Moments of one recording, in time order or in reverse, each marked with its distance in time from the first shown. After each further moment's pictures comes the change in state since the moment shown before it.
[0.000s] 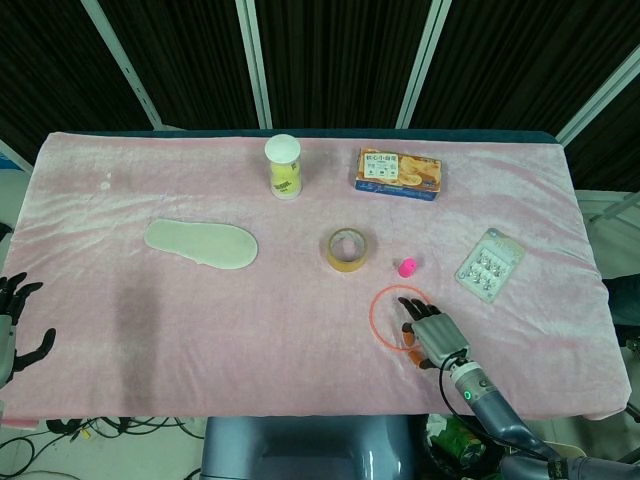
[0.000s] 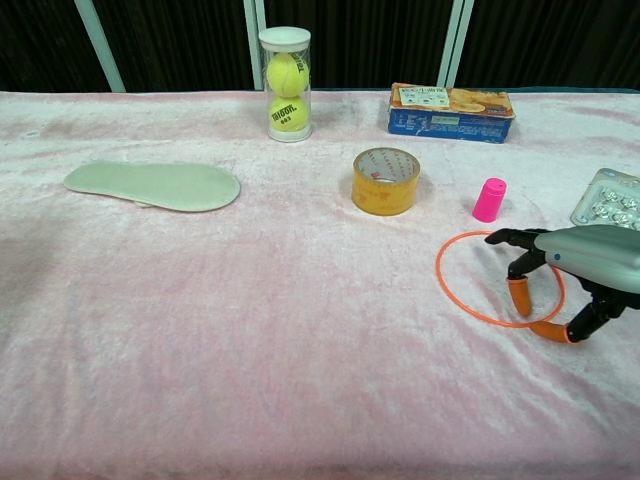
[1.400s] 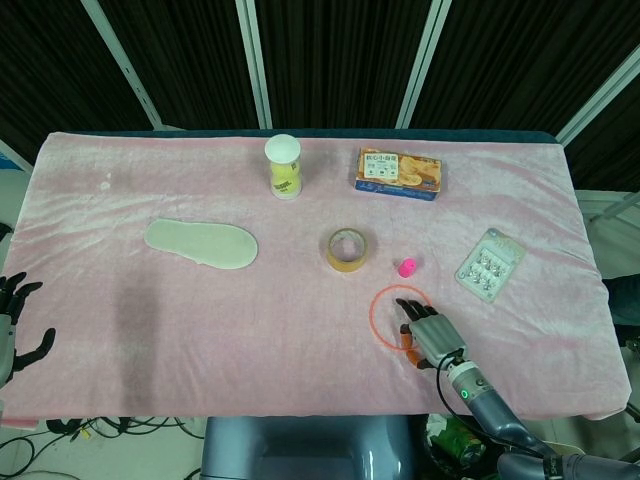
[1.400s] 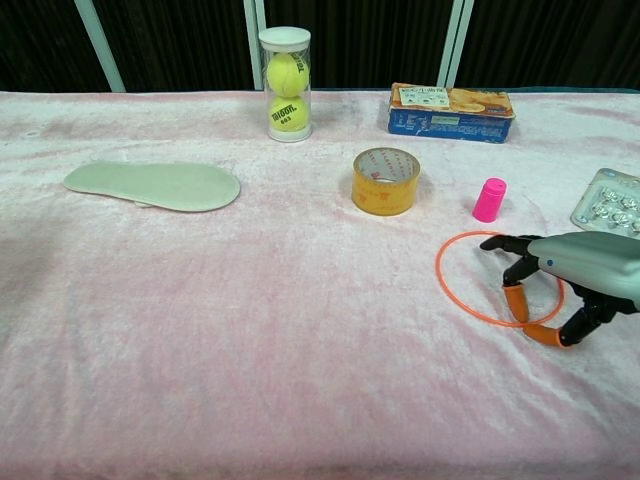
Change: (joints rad) left arm 0.000 0.001 -0.001 0.000 0.000 0.001 -0.002; right arm 0.006 -0.024 -0.001 0.031 0.003 -0.019 0.019
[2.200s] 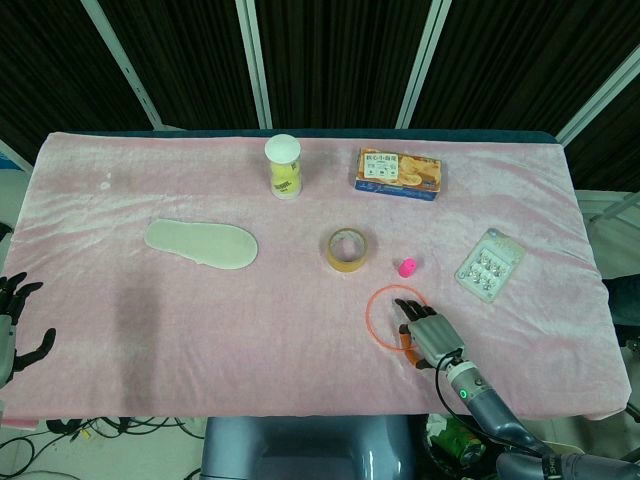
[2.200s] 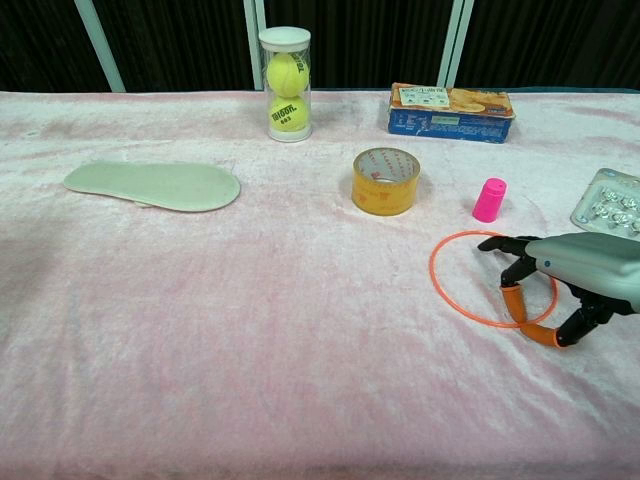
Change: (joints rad) left arm 0.000 0.000 0.001 0.000 0.002 0.001 -0.002; right arm 0.004 -0.004 -0.001 0.001 0.000 -0.005 0.001
